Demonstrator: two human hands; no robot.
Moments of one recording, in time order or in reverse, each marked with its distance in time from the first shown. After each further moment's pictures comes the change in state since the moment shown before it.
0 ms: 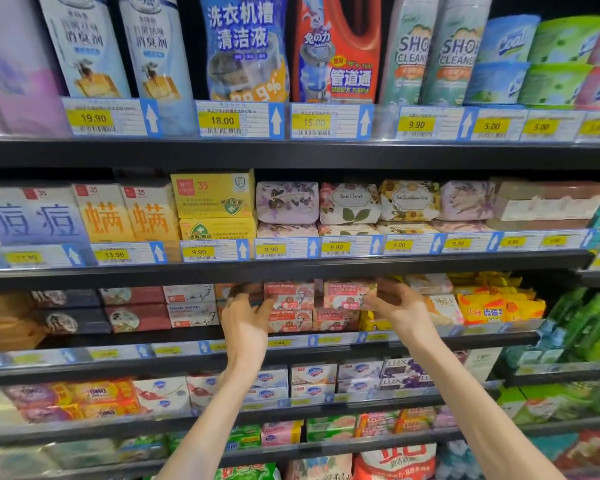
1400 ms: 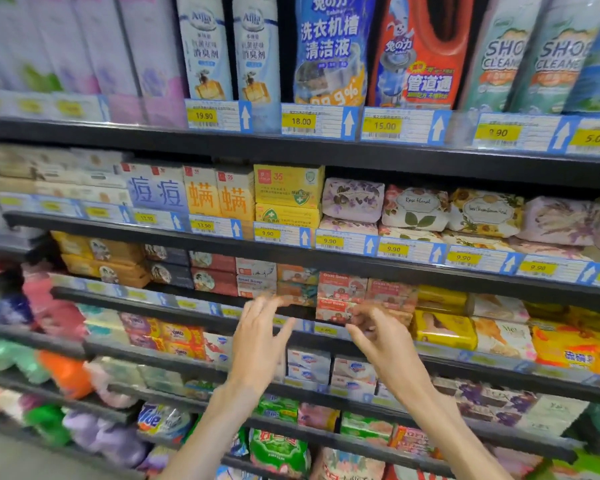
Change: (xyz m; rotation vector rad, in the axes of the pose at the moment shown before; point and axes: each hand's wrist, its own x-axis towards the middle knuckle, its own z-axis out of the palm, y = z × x) left_hand -0.071 -0.006 -0.083 0.399 0.032 0.185; right_hand -0.055 -0.013 0.070 -0.425 -0.325 -0.526
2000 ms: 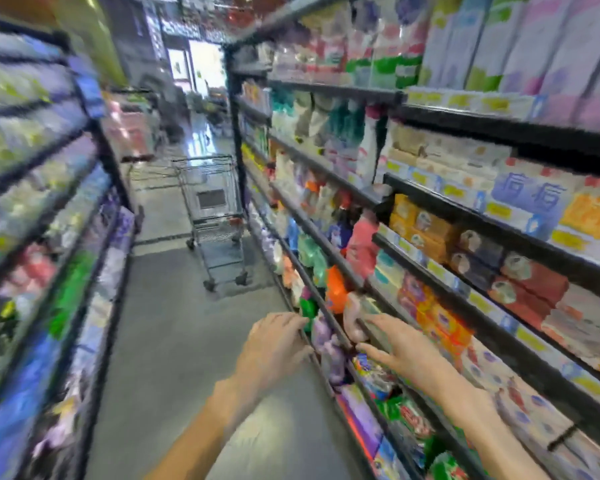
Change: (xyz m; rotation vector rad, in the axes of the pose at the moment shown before) left_hand -0.262 -0.137 -0.273 0.610 0.135 -0.490; right_hand -0.035 -0.262 0.214 0.051 -0.750 -0.860
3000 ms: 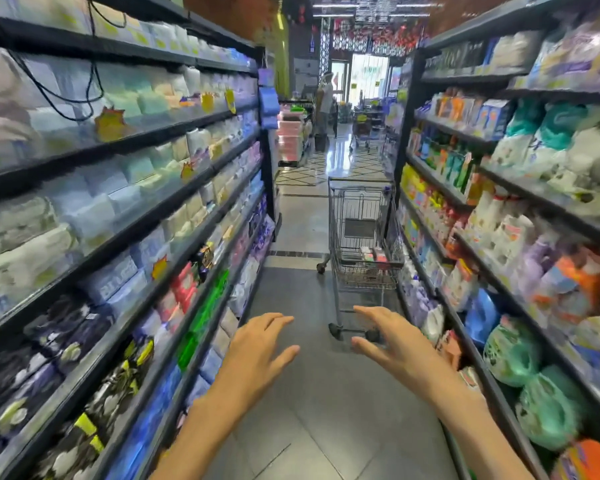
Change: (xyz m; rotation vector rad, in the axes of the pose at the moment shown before) left_hand 0.135 -0.576 -0.128 0.155 0.136 -0.483; right_hand 0.610 -0.287 0.217 0.130 -0.100 -0.493
